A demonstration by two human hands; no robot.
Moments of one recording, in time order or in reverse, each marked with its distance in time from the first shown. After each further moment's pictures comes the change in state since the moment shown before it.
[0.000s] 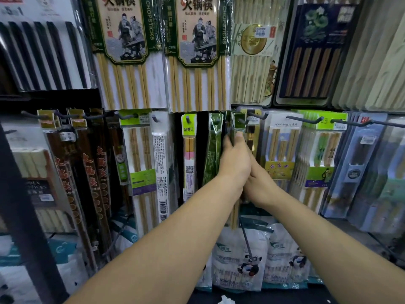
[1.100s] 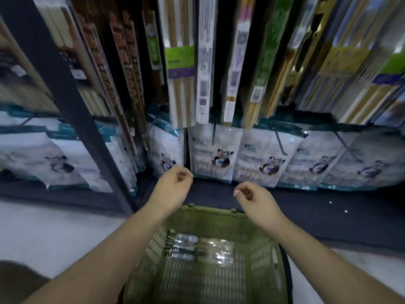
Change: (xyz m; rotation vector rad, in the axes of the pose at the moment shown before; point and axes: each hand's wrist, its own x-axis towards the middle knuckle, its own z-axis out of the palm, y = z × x) left_hand -0.162 -0.207 -0.249 0.585 0.028 -0.318; right_hand -0.223 0.068 0.148 -0.188 -0.198 0.642
